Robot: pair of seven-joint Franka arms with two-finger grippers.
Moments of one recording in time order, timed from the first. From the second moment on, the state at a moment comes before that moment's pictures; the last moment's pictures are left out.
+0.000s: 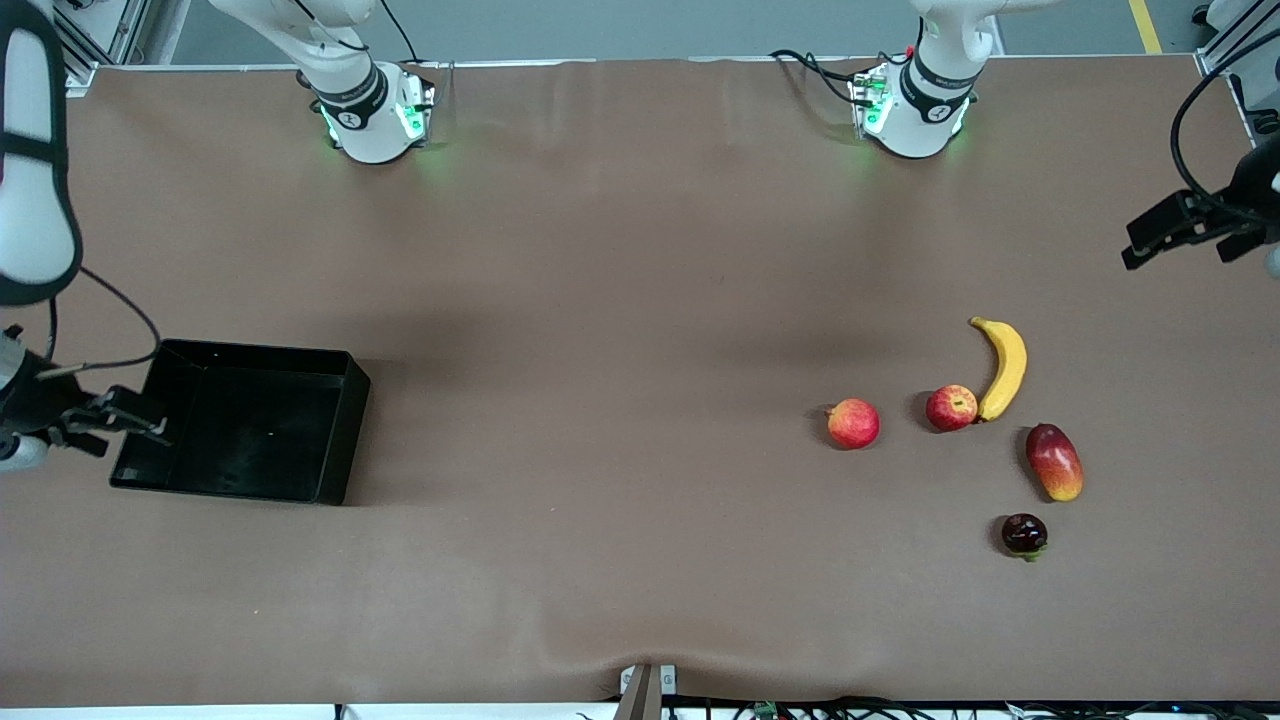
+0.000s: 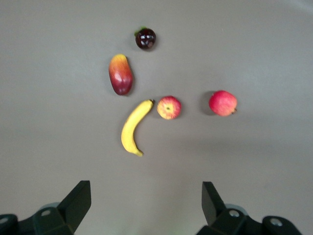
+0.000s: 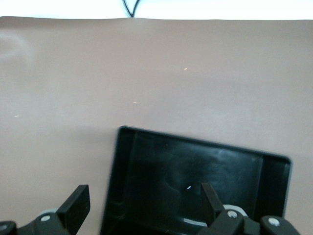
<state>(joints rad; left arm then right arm) 0.07 -0.02 -0.11 -1.51 0.01 1.50 -0.09 -0.09 0.26 -0.04 -1.62 0.19 2.02 -0.29</state>
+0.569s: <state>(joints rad) 0.01 -0.08 -0.09 -1.55 0.00 1.45 -0.16 0.03 -0.01 -0.05 -1.62 0.10 1.58 0.00</state>
